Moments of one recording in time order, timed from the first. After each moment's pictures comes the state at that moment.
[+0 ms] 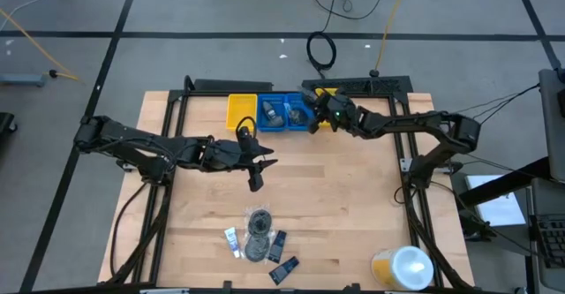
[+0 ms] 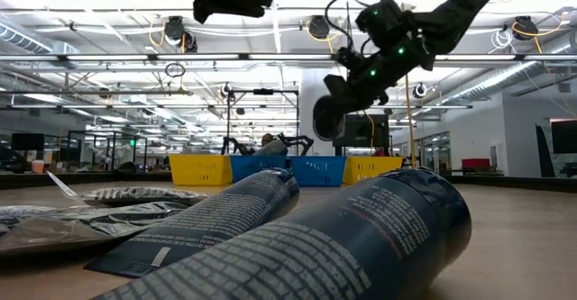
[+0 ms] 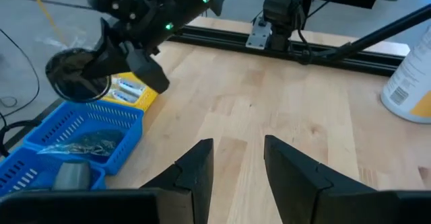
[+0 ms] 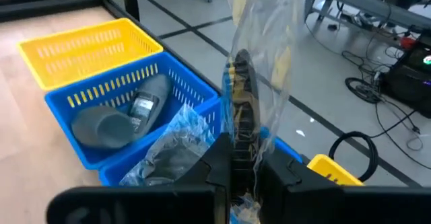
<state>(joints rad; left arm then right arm) -0.14 1.32 1.01 -0.12 -0.37 -0.20 -0.44 1.56 0.81 0.34 0.34 0.02</state>
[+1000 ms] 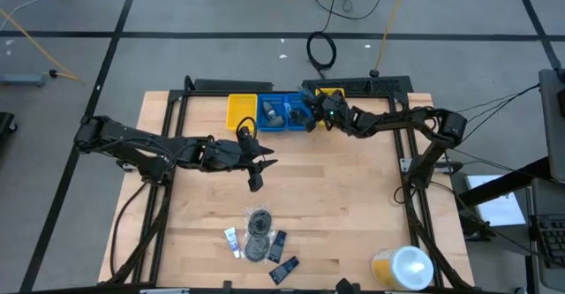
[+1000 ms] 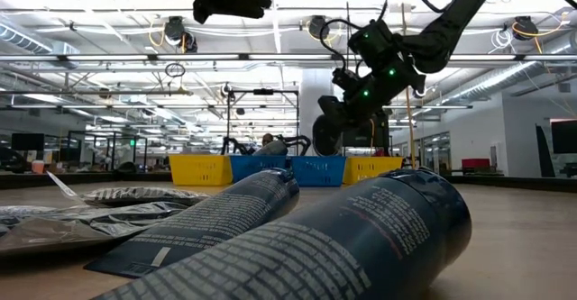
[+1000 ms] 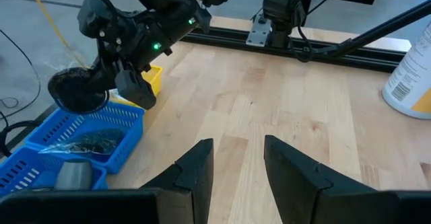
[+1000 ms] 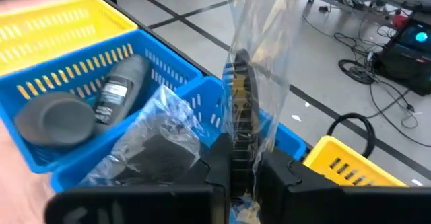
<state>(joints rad) -0.14 1.32 1.01 -0.13 -0.37 -0.19 -0.47 1.69 0.82 0.42 0.34 0.06</state>
